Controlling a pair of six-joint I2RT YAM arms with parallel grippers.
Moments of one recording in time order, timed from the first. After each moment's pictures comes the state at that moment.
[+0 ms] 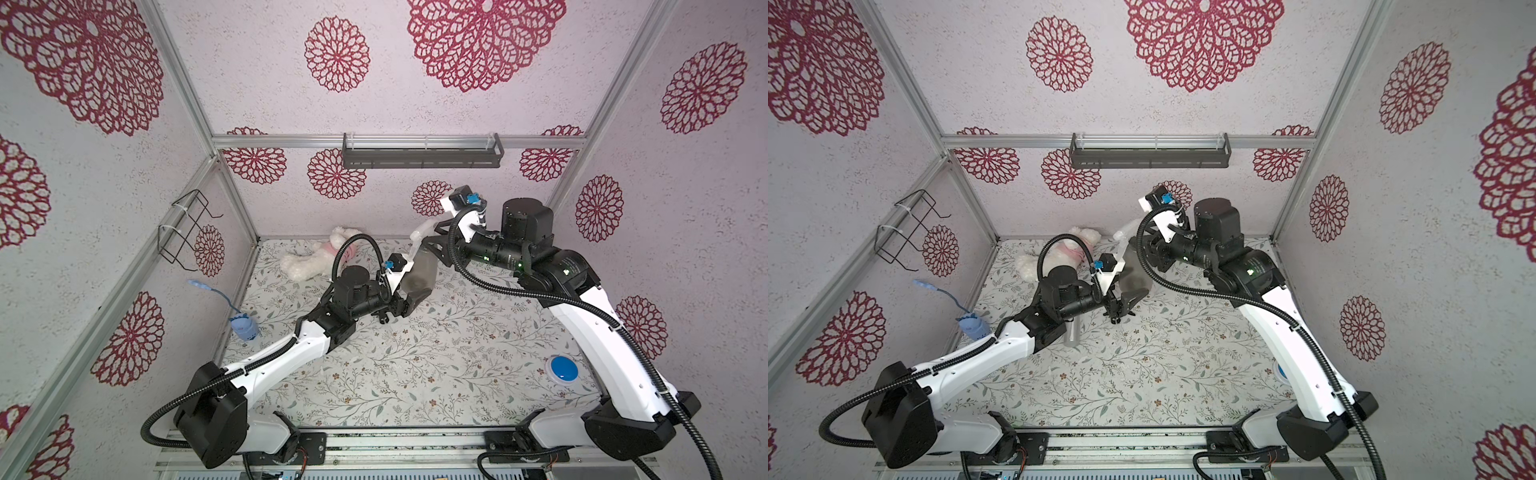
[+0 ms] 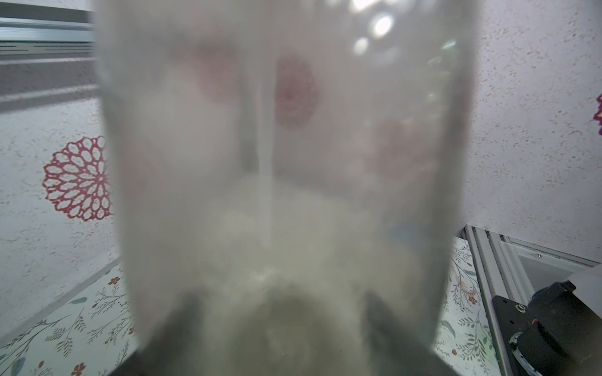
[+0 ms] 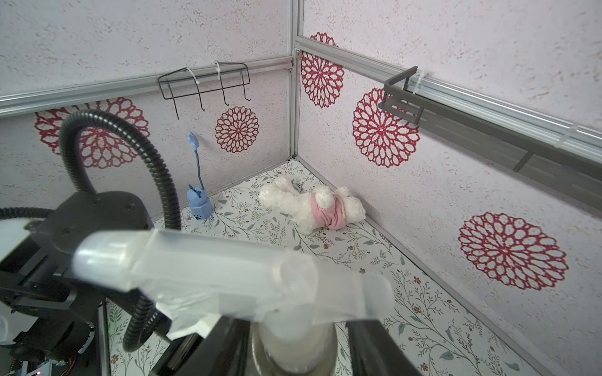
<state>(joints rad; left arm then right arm) -0.69 1.39 0.99 0.29 0.37 0.05 0.59 1.38 1.82 -0.69 -0.35 -0.12</state>
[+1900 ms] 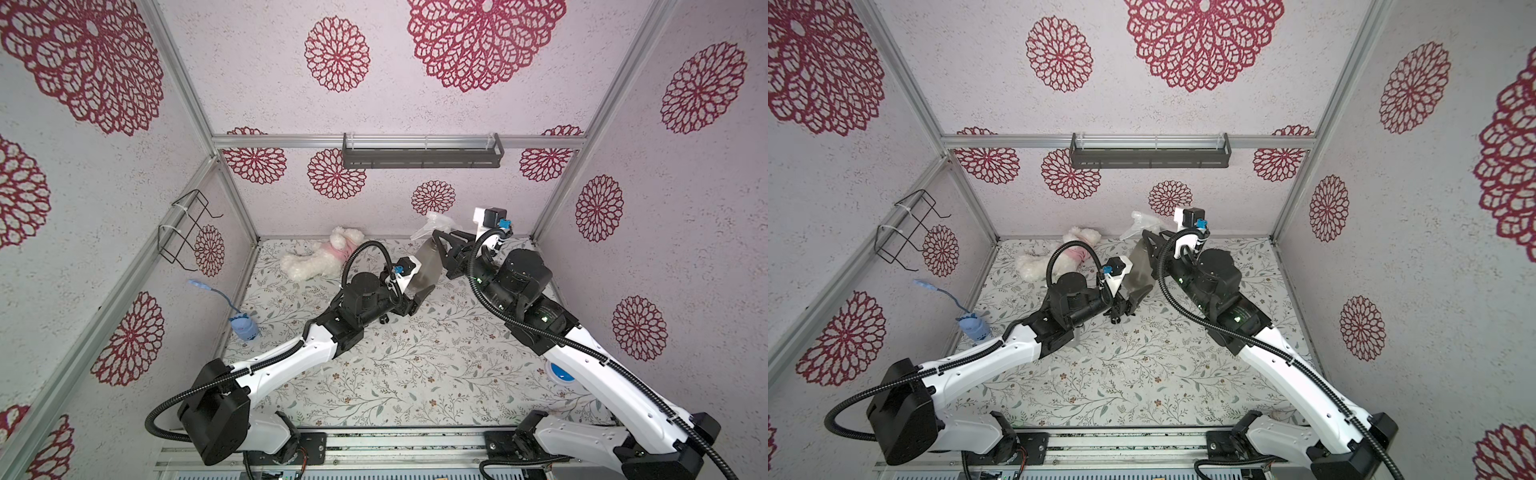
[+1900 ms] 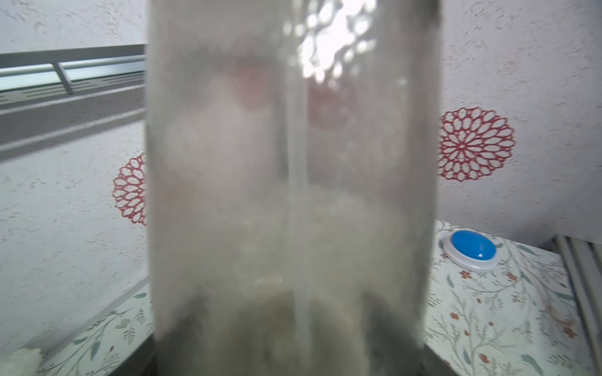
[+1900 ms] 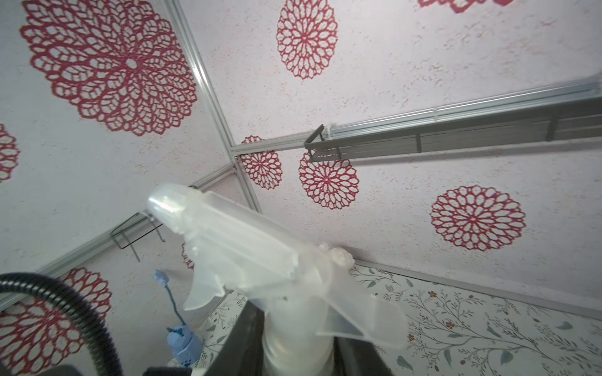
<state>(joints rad) -0.78 1.42 0.99 0.36 0.05 0.13 0.76 1.13 1.26 -0.02 0.20 0.33</state>
